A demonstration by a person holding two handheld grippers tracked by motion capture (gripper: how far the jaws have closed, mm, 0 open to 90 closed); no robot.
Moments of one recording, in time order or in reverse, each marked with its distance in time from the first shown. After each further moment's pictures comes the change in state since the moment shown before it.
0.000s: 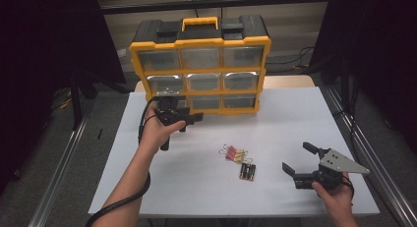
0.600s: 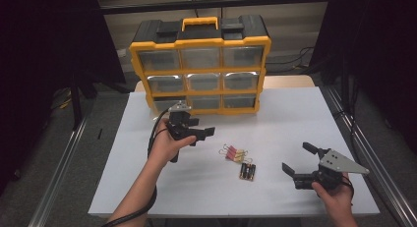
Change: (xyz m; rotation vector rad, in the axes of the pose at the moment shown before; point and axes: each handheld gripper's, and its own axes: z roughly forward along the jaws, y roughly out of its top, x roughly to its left) left arm -0.027 -0.030 0.019 0.017 -0.061 0.067; right arm 0.001 0.000 0.000 0.001 0.003 0.001
